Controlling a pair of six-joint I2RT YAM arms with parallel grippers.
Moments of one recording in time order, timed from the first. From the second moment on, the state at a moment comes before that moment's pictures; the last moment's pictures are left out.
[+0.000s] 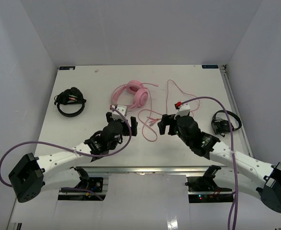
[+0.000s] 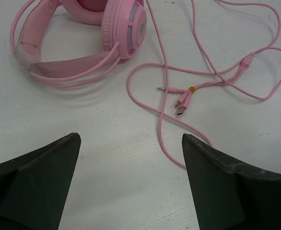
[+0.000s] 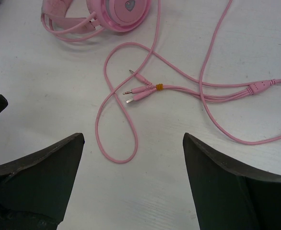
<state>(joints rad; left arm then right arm) -0.93 1.09 0.54 0.22 -0.54 -0.32 0.85 0.96 0.58 -0.05 0.35 0.41</state>
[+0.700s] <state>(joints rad) -0.74 1.25 0.86 -0.15 -0.70 -0.80 0.85 0.91 0.58 -0.05 0.34 0.38</state>
